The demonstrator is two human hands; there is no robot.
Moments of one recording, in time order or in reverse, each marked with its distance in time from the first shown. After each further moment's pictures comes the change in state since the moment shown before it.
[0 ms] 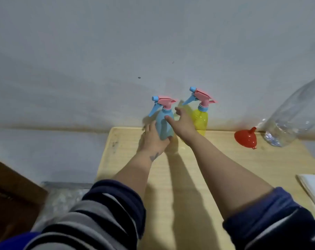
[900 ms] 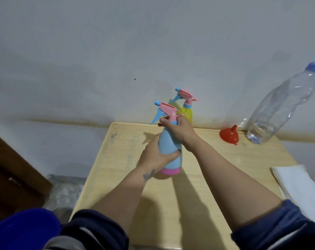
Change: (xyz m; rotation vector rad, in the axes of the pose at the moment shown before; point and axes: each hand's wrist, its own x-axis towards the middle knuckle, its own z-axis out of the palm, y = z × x) left_hand -0.148 0.060 -0.007 -0.233 -0.071 -0.016; right_hand -0.094 -0.015 -0.054 0.156 -0.114 -0.106
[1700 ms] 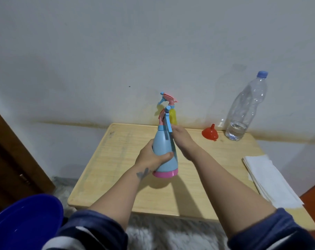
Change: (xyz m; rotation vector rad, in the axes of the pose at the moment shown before) left_hand -0.105 0.036 0.027 -0.102 -0.028 -0.040; right_hand -0.117 -0.001 -0.058 0.127 -0.086 0.042
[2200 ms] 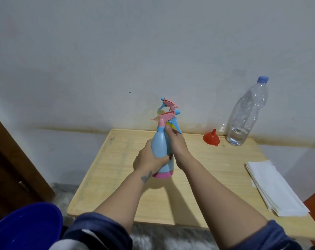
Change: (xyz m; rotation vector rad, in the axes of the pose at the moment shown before) left_hand 0.010 0.014 -0.002 0.323 0.193 -0.008; right_hand 0.007 -0.002 0.024 0.248 0.149 0.068
